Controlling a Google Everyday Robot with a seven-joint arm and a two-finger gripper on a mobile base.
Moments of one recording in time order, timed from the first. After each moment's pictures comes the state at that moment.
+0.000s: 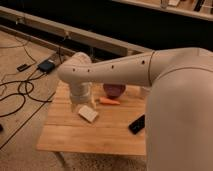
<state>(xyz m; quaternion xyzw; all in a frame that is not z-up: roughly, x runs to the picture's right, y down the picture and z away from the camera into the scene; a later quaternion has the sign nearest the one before) -0.106 0.103 0.703 -0.26 0.23 0.64 0.68</state>
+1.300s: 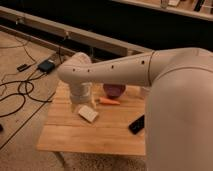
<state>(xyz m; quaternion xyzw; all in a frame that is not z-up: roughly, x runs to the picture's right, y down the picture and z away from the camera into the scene) -0.103 0.106 0.706 -0.27 0.24 0.62 0.69</state>
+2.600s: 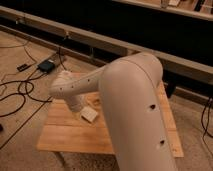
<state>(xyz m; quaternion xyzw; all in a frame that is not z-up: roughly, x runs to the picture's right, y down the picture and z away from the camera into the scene) -0.114 0.147 0.811 -0.27 0.21 0.27 0.90</state>
